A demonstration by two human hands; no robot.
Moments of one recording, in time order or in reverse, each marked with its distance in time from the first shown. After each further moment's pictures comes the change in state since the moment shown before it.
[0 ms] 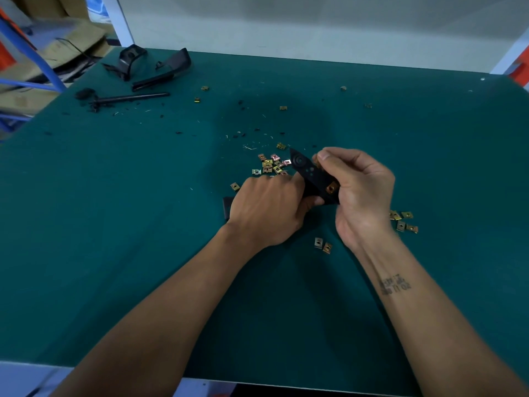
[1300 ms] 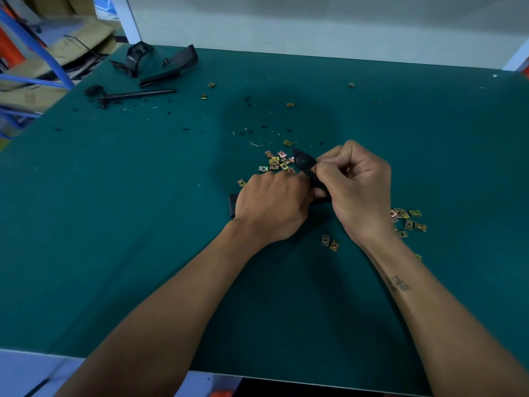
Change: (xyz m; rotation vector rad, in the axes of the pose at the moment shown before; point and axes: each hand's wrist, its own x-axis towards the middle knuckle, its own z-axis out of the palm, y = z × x) left_hand -0.001 0.001 -0.008 -0.091 -0.044 -0.080; right_hand 0.001 0.008 -0.001 -0.253 -0.285 -0.317
